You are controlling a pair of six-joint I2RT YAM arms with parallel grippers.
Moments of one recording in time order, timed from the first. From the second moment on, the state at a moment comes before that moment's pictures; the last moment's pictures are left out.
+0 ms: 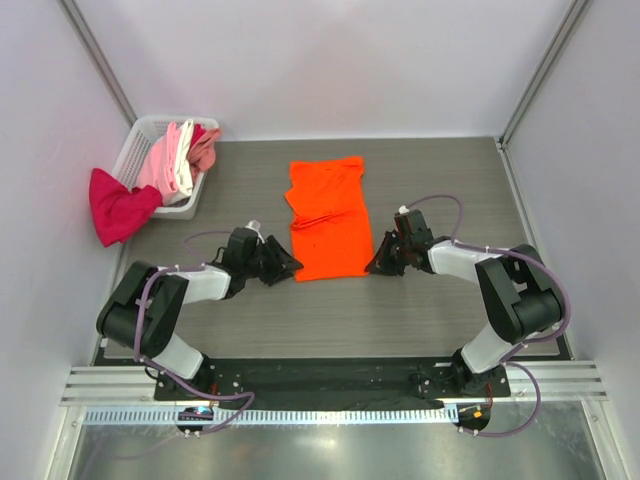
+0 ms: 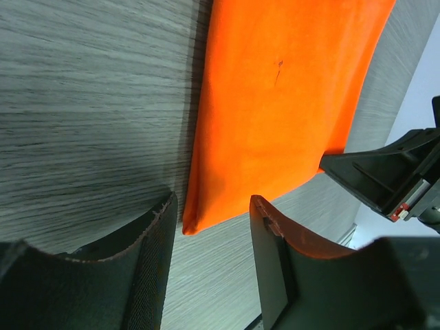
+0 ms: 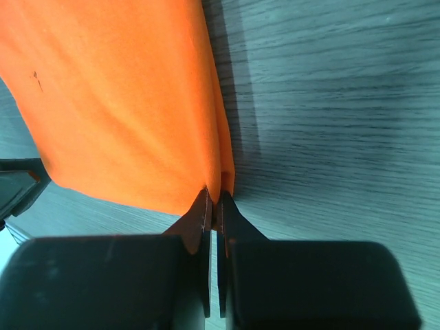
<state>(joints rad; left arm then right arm) -0.41 1.55 0.53 0.31 0.30 -1.00 0.38 1.61 0.74 -0.08 -0.27 0.75</state>
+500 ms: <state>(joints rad) -0.42 1.52 0.49 0.31 0.30 -1.03 0.39 1.58 0.73 -0.07 -0.24 0.74</state>
